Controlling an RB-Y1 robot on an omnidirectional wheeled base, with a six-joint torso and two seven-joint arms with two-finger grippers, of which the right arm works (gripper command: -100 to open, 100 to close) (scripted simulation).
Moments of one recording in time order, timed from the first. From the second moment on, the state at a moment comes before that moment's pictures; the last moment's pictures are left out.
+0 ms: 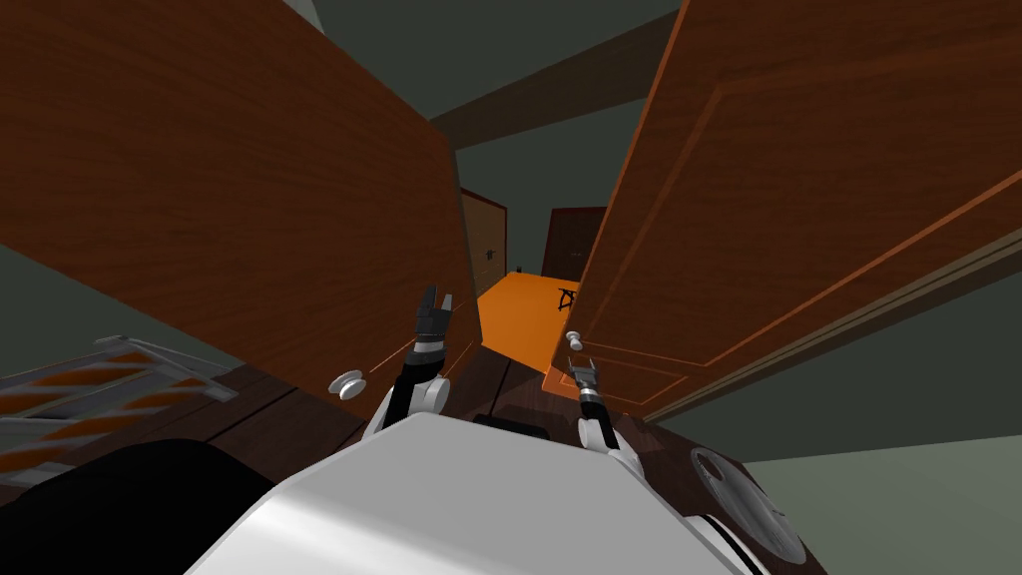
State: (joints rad) arm -0.12 -0.26 0.19 -0.62 -0.42 -0.85 -1.29
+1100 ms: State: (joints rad) arm -0.12 -0.27 0.22 -0.62 -0.48 -0.85 -1.52
